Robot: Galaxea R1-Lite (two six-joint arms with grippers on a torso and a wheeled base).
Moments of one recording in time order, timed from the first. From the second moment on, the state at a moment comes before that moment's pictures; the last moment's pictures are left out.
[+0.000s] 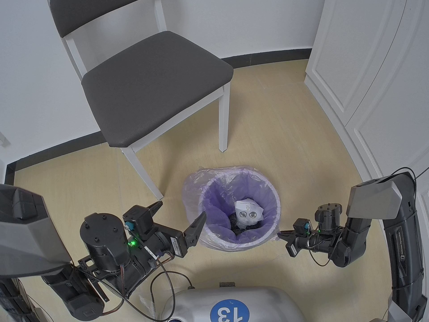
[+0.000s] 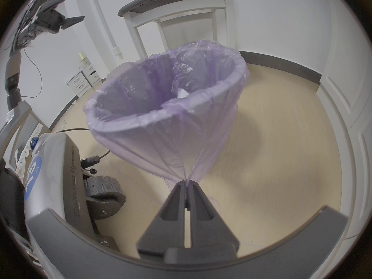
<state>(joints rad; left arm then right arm) -0.71 1.94 -0.27 -1.55 0.25 -0.14 0.25 2.56 -0.73 -1.26 0.35 -0.40</state>
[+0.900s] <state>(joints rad) -0.58 2.07 -0.33 -1.55 0.18 -0.19 0.23 2.56 -1.11 -0.72 0.35 -0.38</state>
